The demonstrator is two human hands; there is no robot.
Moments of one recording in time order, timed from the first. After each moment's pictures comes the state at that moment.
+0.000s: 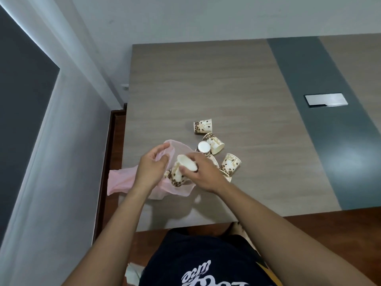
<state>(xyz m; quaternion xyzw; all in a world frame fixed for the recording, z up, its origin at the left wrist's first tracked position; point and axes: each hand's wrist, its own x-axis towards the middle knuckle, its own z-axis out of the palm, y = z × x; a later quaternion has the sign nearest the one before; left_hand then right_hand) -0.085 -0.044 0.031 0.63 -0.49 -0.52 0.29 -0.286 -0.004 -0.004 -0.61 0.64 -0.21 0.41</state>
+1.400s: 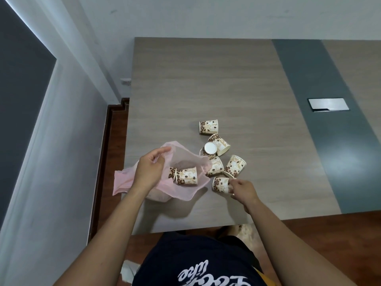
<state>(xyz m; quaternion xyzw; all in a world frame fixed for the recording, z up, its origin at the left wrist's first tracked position) -0.047 -0.066 0.014 0.65 -0.49 -0.51 0.28 -0.351 0.040 -0.090 -0.19 0.83 -0.25 0.47</state>
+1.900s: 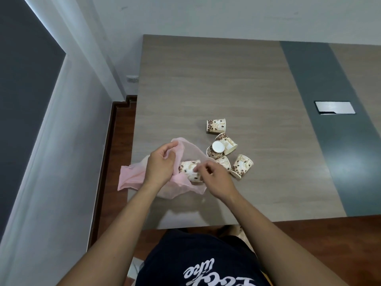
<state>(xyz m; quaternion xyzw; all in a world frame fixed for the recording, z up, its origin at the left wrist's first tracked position) -0.041 -0.069 -0.005 0.63 -0.49 -0.52 0.32 -0.238 -0.001 -0.020 -0.46 0.70 -0.30 0.46</state>
